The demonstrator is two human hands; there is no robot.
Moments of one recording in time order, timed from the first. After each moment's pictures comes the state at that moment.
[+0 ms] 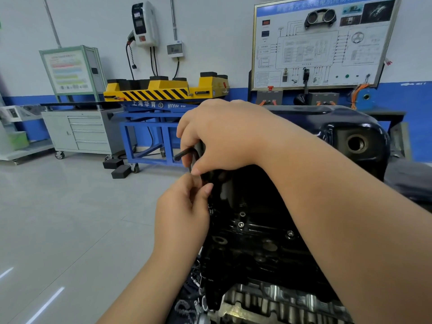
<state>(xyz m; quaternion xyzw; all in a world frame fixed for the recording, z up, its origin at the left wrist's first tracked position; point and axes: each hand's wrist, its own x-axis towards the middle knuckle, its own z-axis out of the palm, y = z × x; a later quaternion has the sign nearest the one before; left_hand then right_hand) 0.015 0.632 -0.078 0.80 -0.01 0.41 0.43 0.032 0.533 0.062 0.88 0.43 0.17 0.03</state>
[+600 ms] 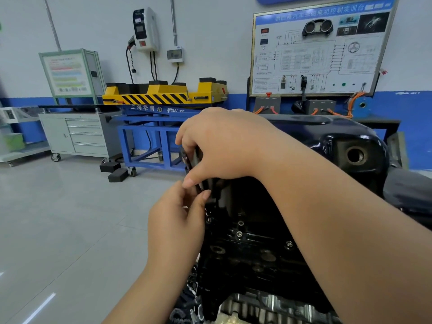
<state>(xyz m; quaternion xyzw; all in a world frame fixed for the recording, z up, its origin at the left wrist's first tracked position) 0.013 0.633 -0.078 0.79 0.00 0.43 0.45 0.035 0.536 0.060 0.89 0.41 0.21 0.05</state>
